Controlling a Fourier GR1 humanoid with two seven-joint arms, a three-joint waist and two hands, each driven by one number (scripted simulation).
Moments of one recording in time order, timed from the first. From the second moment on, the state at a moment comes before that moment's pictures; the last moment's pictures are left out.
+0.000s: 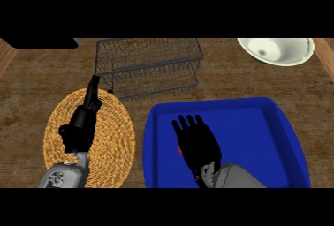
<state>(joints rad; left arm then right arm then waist) -0.15 0.11 -0.14 -1.54 -0.08 0.24 0.03 -0.40 -0.14 0.73 -1.61 0.89 0.62 0.74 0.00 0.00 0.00</state>
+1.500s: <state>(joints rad) -0.17 0.05 -0.17 -1.56 -0.14 0.20 0.05 -0.62 -0.02 0.91 -1.36 0.88 0.34 1.05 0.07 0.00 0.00</state>
